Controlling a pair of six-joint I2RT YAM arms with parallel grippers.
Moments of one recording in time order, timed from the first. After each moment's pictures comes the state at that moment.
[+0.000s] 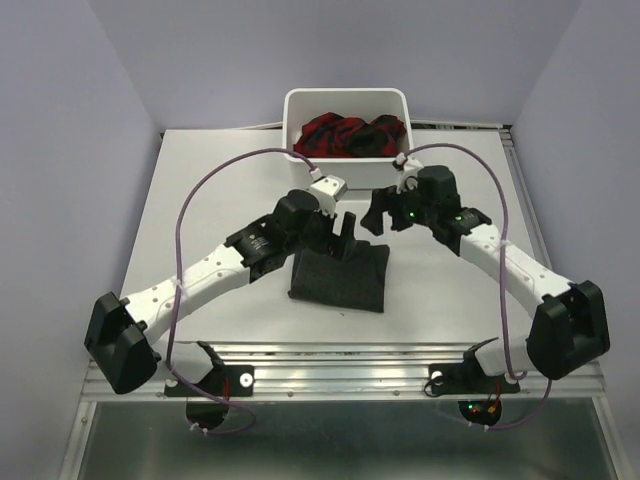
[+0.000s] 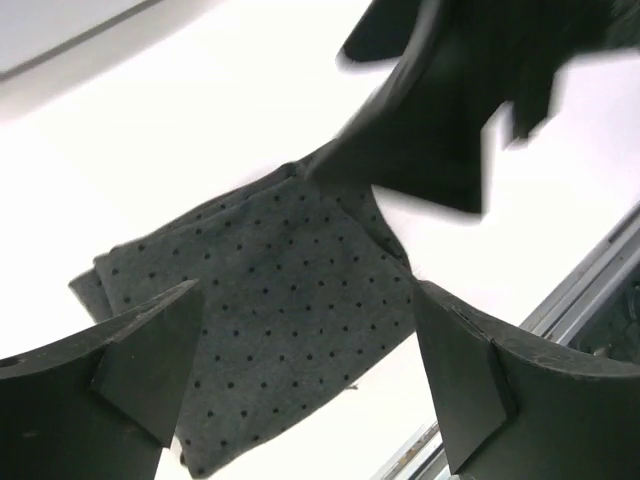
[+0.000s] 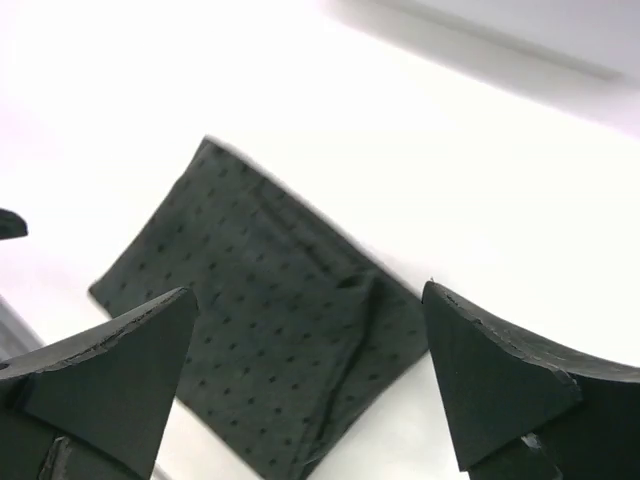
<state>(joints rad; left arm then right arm) -0.82 1.31 1.07 -0.27 0.01 -0.27 0.44 1.38 1.02 -0.21 -0.31 0.19</state>
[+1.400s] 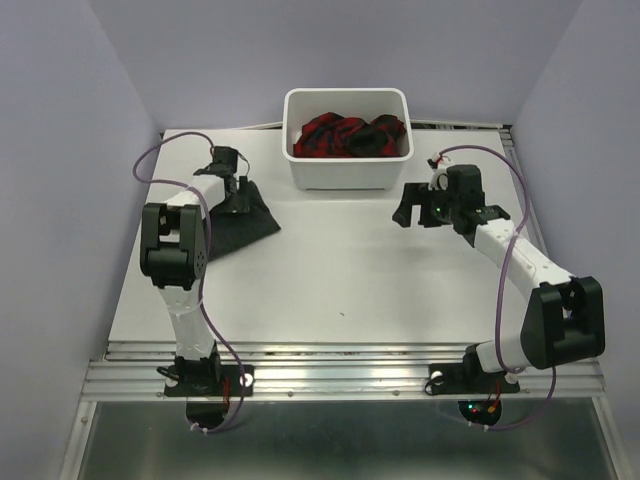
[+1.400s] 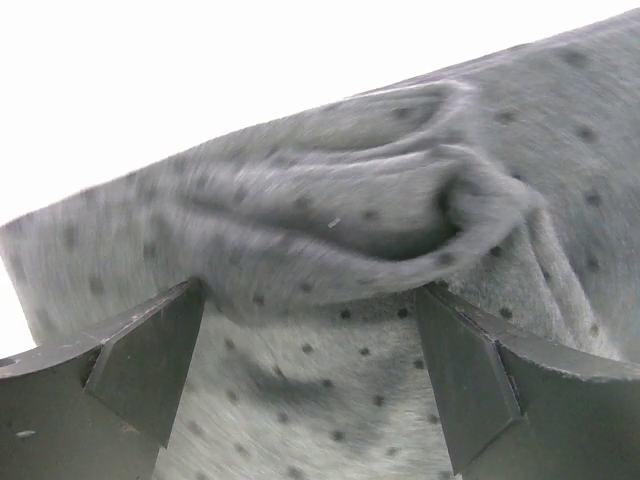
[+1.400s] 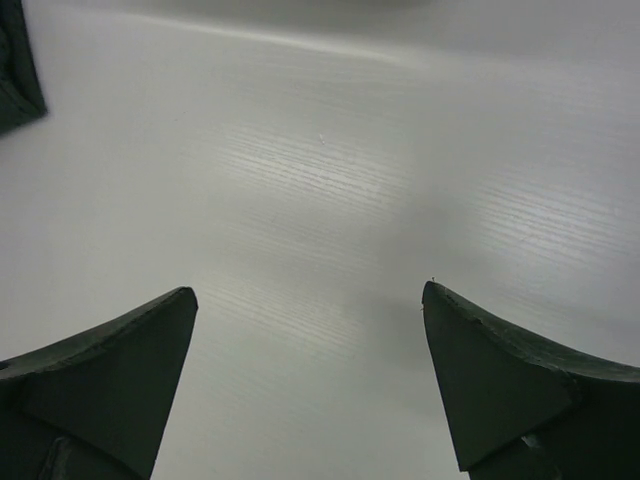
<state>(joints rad) -0.11 1.97 1.38 -0.49 -0.34 -0.15 0.19 1.40 0.99 -0.26 -0.30 0.20</state>
